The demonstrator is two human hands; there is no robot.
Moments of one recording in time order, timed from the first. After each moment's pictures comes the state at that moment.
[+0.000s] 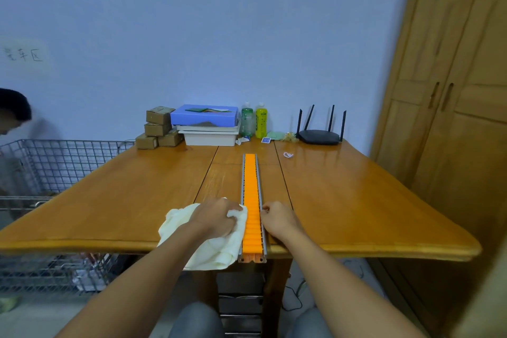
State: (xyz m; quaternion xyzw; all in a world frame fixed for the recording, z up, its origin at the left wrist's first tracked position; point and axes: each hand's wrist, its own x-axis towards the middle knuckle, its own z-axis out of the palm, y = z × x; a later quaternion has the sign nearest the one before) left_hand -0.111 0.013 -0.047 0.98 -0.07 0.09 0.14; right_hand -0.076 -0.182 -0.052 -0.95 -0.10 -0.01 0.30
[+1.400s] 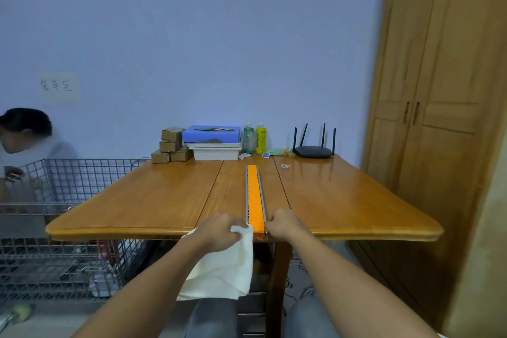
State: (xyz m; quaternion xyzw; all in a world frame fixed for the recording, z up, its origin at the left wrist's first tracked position) left_hand -0.231 -0.006 -0.035 0.98 -0.11 0.07 0.18; right_hand -0.171 -0.202 -0.035 -0.97 -0.08 0.00 0.23
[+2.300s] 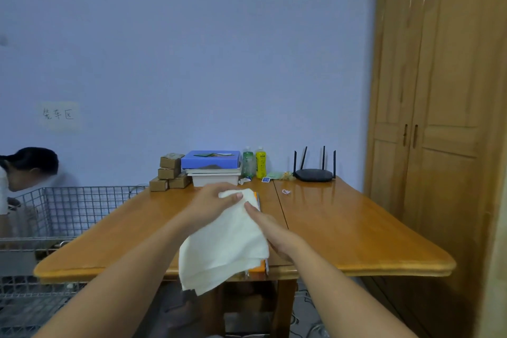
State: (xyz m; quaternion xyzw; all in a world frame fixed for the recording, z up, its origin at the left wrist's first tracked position) left_hand -0.217 0.006 0.096 0.87 -0.11 0.18 0.44; right_hand -0.168 -0.184 0.034 -0.71 -0.21 0.18 0.65
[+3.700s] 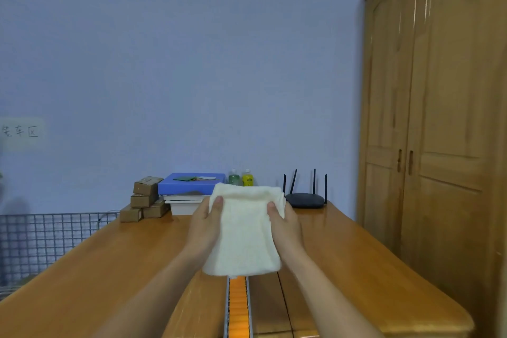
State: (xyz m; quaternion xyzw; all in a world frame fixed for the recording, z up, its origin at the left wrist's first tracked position) left_hand -0.136 -0.039 0.111 0.72 -0.01 0.27 0.65; right_hand -0.094 -0.208 0.096 -0.64 -0.12 -0.14 0.74
